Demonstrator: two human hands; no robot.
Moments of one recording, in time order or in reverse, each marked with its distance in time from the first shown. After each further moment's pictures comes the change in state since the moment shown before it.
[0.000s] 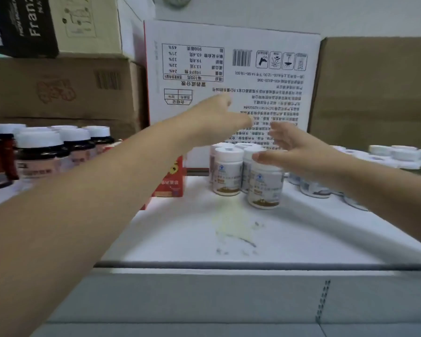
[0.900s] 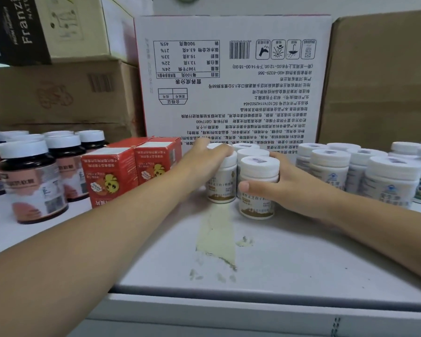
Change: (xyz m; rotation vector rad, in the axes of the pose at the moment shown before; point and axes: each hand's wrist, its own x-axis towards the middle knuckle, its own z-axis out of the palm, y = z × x) left_hand 0.015 -0.048 0.070 -0.381 0.114 -0.335; right_hand 0.030 0.070 0.036 0.295 -0.232 -0.104
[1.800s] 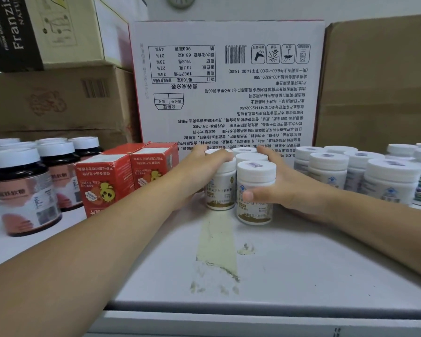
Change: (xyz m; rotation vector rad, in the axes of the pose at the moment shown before) left_hand 0.023 -0.018 0.002 -0.140 -0.106 -0.013; right_hand -0.007 -0.016 -0.003 0.168 -0.091 0.031
